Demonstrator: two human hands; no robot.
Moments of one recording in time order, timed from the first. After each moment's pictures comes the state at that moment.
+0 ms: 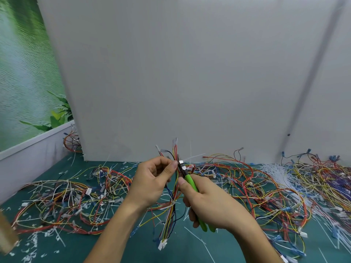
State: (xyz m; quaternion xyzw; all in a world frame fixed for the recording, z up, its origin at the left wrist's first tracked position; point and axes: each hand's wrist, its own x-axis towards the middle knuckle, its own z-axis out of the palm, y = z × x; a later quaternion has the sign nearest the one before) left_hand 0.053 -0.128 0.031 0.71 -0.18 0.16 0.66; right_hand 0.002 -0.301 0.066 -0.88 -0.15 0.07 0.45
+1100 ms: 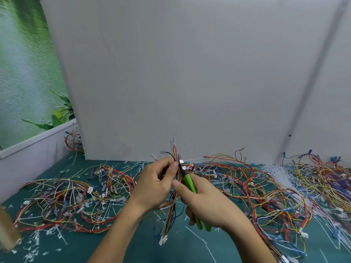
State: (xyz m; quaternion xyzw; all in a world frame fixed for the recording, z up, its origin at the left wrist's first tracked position) left_hand 0.050 -0.126 0.030 0.80 -0.23 0.21 0.52; right_hand 0.012 -0.293 0.054 -0.85 -0.17 0.07 0.49
